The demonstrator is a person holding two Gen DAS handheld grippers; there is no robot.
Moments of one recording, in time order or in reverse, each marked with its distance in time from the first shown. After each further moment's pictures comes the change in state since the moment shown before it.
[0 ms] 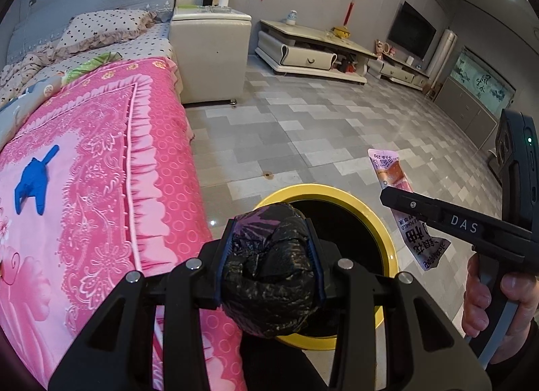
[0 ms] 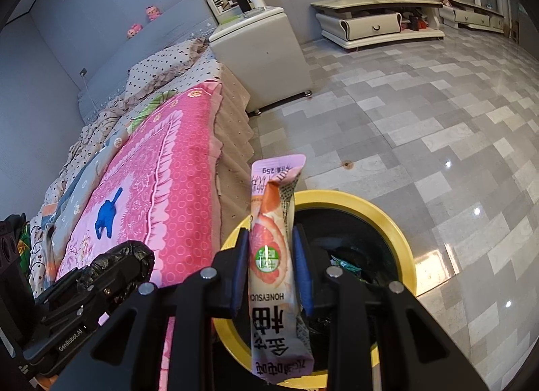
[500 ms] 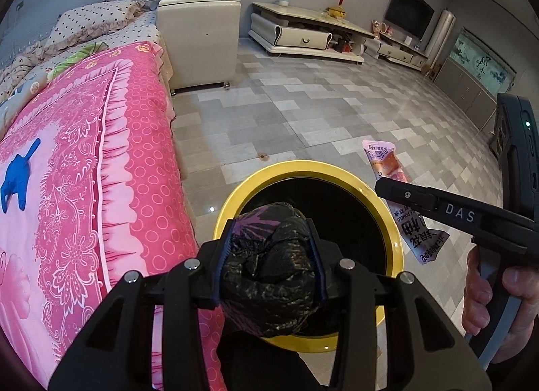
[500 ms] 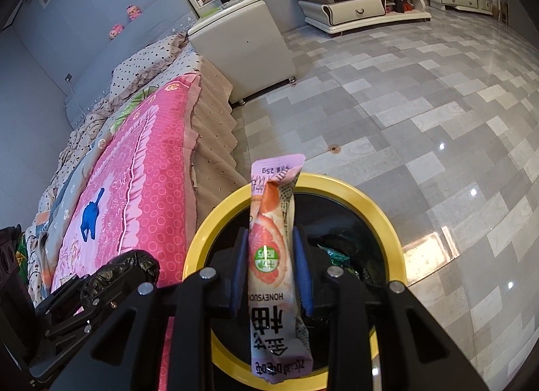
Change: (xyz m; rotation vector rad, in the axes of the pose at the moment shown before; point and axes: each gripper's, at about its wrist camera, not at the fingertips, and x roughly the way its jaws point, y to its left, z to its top) left arm 0.041 -0.021 -0.012 0.034 0.076 0.002; right arm 0.023 -0.034 -0.009 0.065 0.042 -0.020
